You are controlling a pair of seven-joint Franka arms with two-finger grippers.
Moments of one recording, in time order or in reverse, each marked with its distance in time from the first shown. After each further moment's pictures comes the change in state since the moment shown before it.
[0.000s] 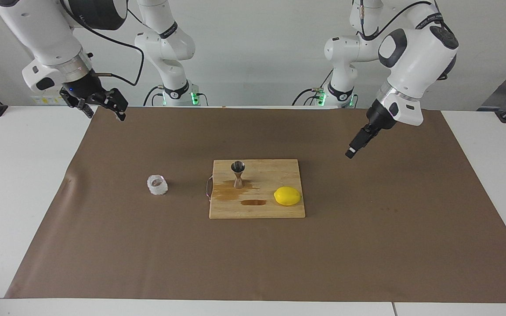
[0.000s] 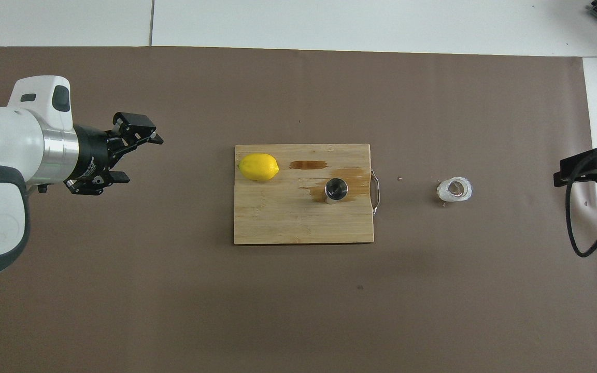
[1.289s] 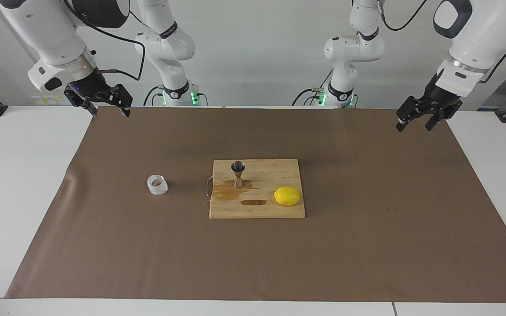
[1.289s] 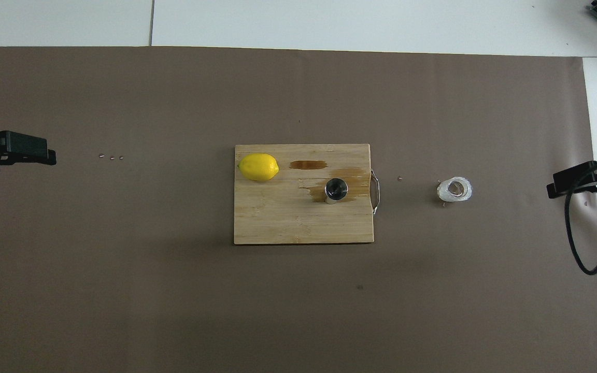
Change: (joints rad) left arm -0.026 -0.005 0.214 0.257 0.172 -0.388 0.671; right arm -0.001 -0.006 0.012 -0.001 0.039 -0.042 -0.247
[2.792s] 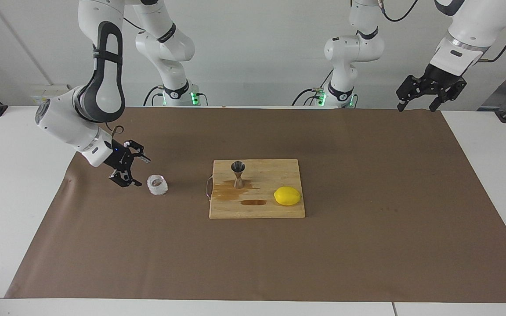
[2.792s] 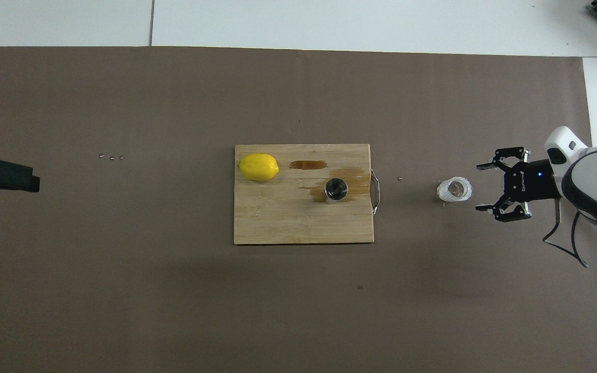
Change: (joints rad) left arm 0.027 -0.049 -0.049 0.011 0.060 -0.114 0.059; right arm -0.120 0.189 -0.011 -0.475 0.538 0.605 -1.739
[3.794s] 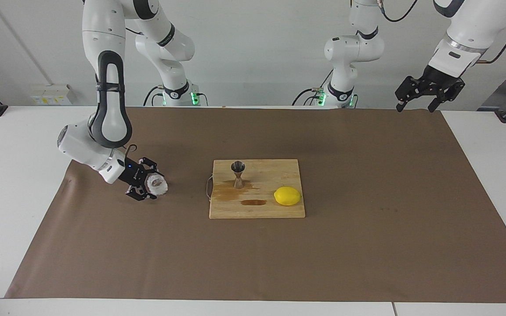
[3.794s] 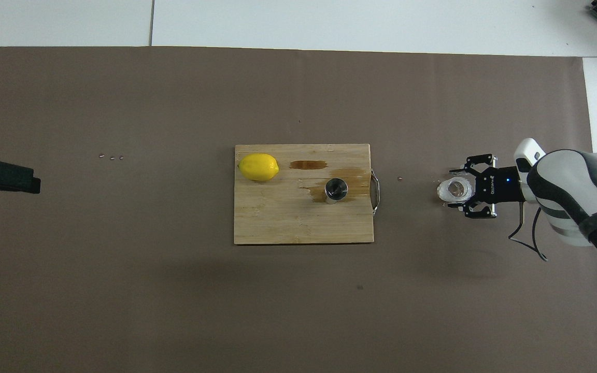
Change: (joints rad) left arm 0.001 -0.002 0.002 -0.006 0.000 0.000 0.000; right arm 0.018 0.143 0.009 -0.034 0.176 0.130 -0.182
